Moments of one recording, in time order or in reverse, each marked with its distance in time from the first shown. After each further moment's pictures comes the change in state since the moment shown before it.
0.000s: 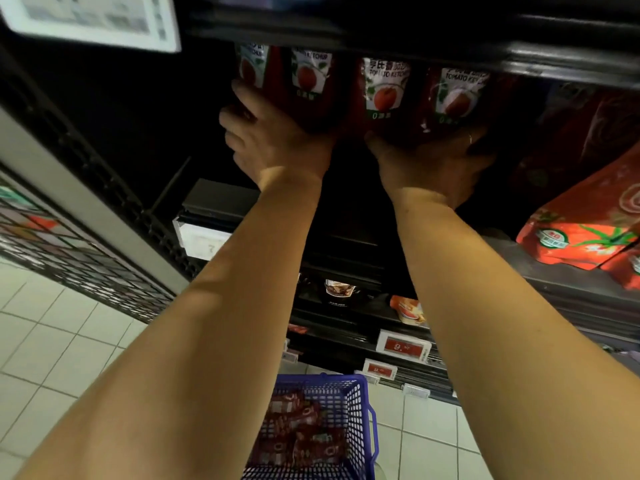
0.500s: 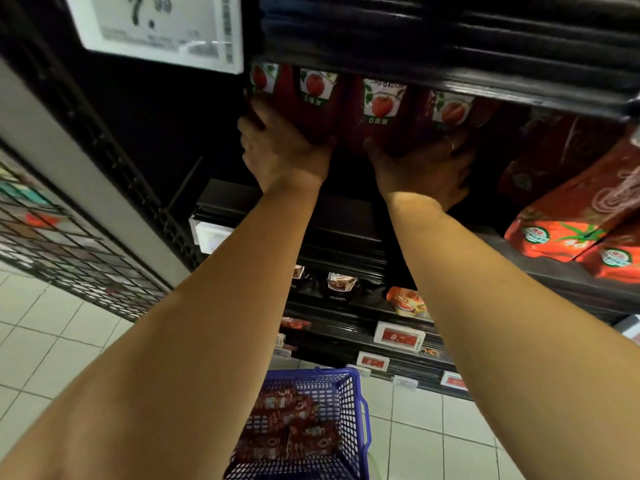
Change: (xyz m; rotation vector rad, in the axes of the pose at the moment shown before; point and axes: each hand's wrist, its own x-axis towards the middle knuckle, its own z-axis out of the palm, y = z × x) left_hand 0.008 -0.015 -0.005 -0.053 -0.083 0.089; right_hand -0.007 -0.001 0.007 -0.160 0.086 -0.065
